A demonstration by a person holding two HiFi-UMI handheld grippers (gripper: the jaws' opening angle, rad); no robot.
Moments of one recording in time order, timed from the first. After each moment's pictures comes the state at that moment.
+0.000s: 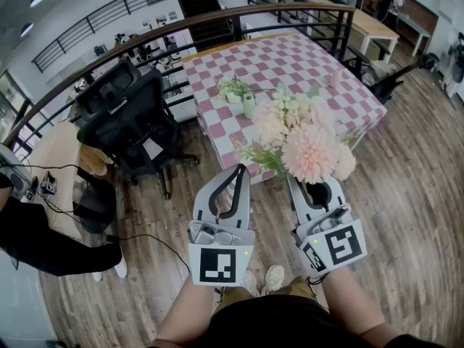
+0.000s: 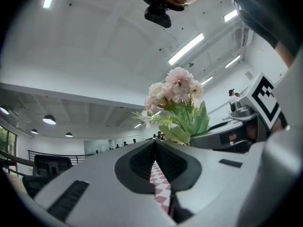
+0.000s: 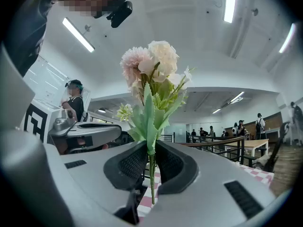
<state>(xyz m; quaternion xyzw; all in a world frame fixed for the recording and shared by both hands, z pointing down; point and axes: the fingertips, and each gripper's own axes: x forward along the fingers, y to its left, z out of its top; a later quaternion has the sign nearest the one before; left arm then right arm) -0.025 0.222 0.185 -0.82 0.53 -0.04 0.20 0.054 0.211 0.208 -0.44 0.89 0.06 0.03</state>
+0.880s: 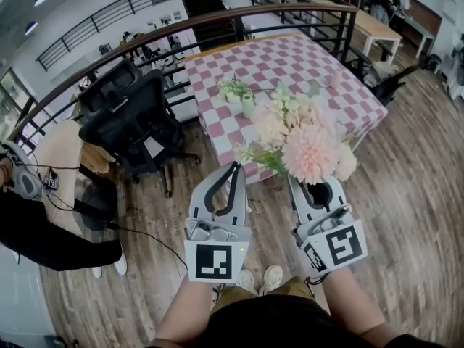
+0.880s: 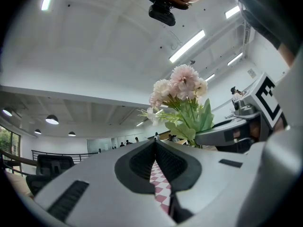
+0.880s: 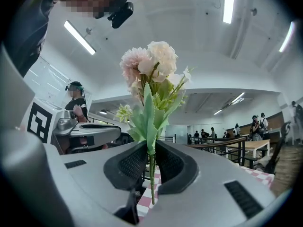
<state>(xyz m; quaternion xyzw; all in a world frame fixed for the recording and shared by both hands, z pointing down) -0.014 0.223 0.183 -0.81 0.54 -0.05 0.20 0.076 0.216 0.204 -0.44 0.90 0.06 0.04</state>
